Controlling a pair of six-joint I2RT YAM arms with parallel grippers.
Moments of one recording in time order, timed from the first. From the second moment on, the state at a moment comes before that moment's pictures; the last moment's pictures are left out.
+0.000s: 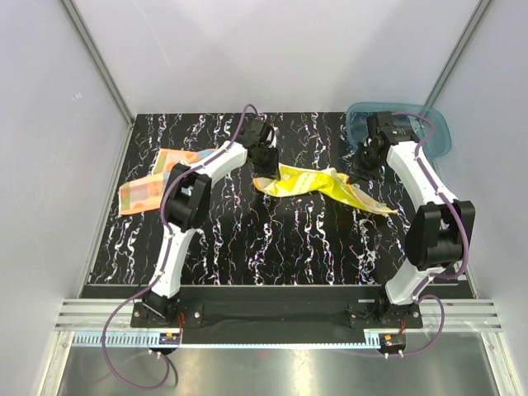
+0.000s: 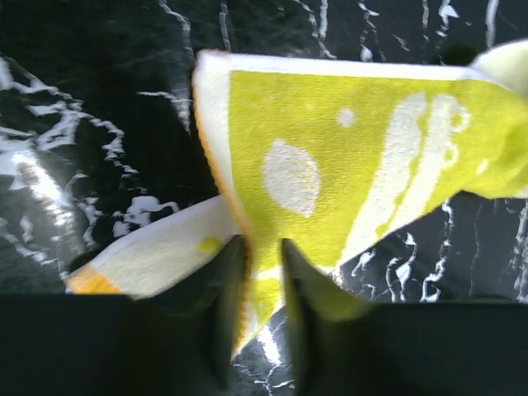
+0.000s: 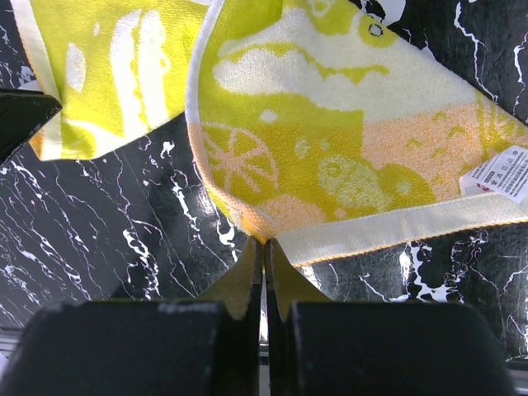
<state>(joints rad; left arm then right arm) -0.50 2.33 1.94 -0.61 0.28 -0.42 0.11 1.70 1.51 -0.96 -0.12 0.47</state>
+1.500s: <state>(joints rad) -1.08 1.25 0.80 -0.73 -0.40 -0.83 0.11 1.78 1.57 -0.99 -0.13 0.46</state>
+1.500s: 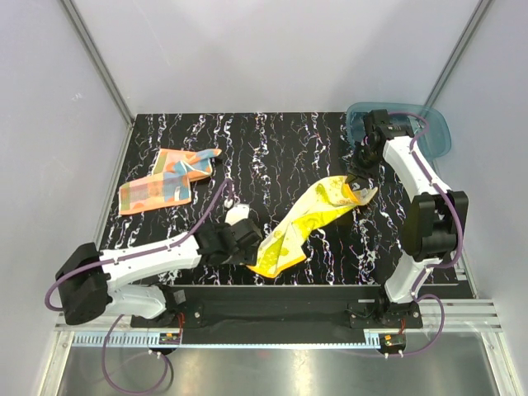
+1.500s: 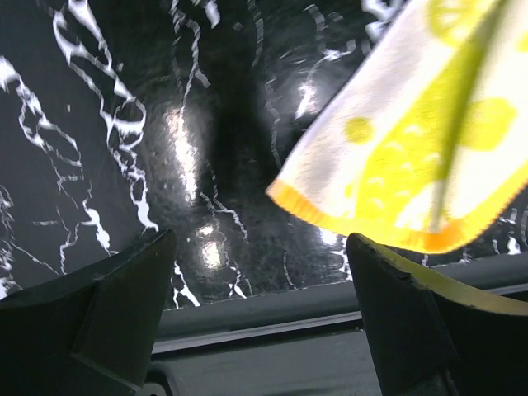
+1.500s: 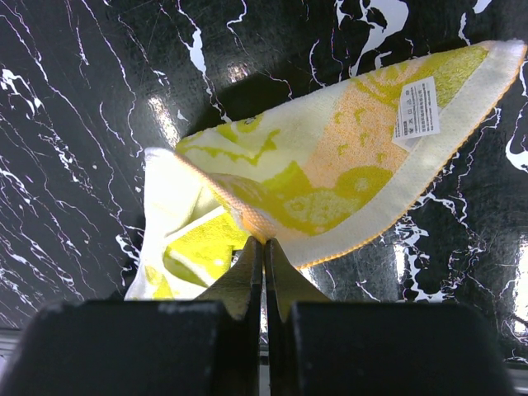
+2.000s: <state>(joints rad) -0.95 1.32 0.69 -0.53 -0.26 -0.87 0.11 1.78 1.57 -0.99 -0.13 0.46</state>
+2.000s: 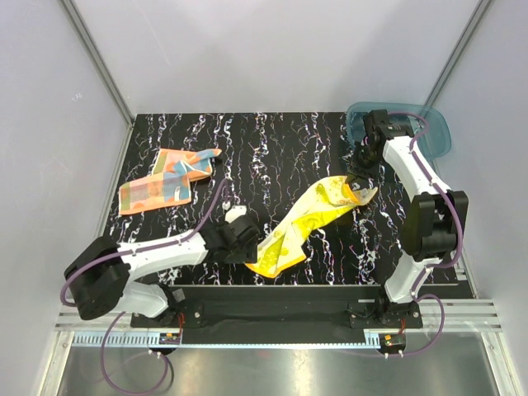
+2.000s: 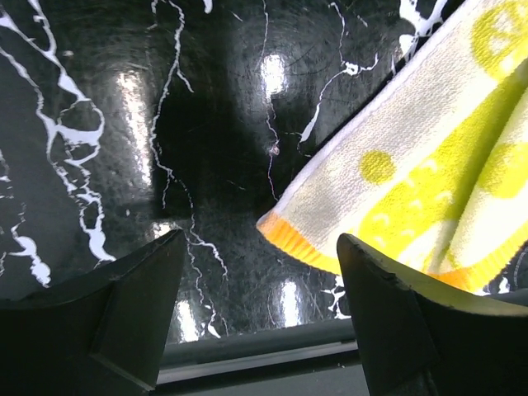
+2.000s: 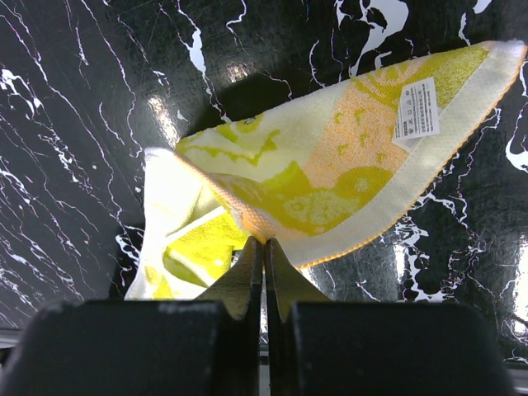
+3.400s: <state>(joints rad) -0.91 1.07 0.79 -0.67 -0.21 -0.77 0.11 1.65 1.61 -1.04 -0.17 0.47</state>
